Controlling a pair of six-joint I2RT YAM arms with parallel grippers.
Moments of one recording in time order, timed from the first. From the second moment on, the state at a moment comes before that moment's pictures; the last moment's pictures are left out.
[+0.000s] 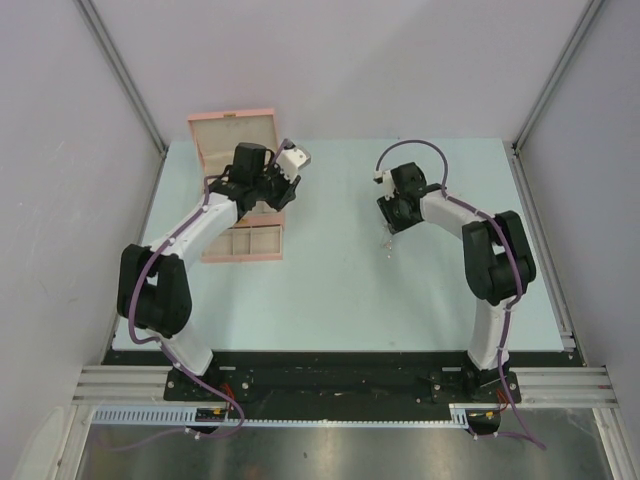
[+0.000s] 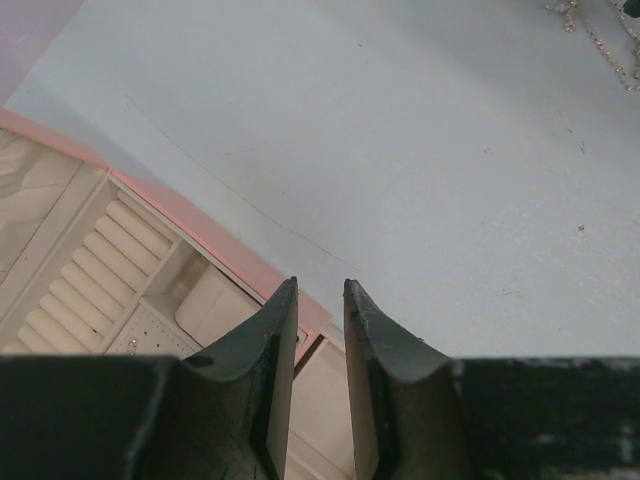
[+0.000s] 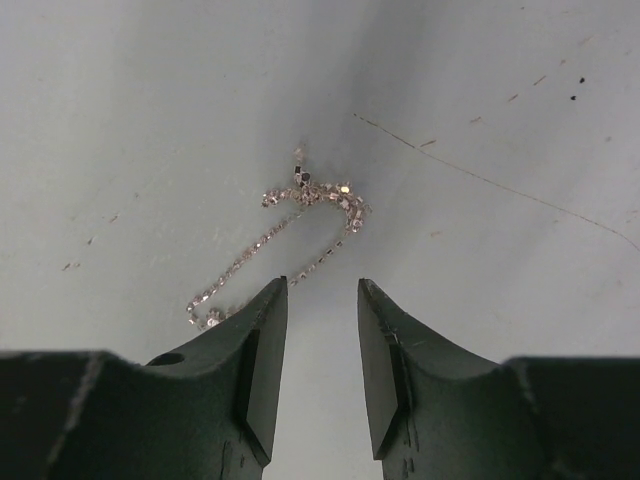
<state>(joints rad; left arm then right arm) -0.33 1.67 1.34 -0.31 0.33 0.43 0.35 1.94 1.38 -0.45 -0.02 -0.14</state>
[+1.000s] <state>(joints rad) -0.33 1.68 1.31 -0.30 0.33 0.44 0.30 2.06 1.46 -0.40 -0.02 -0.11</state>
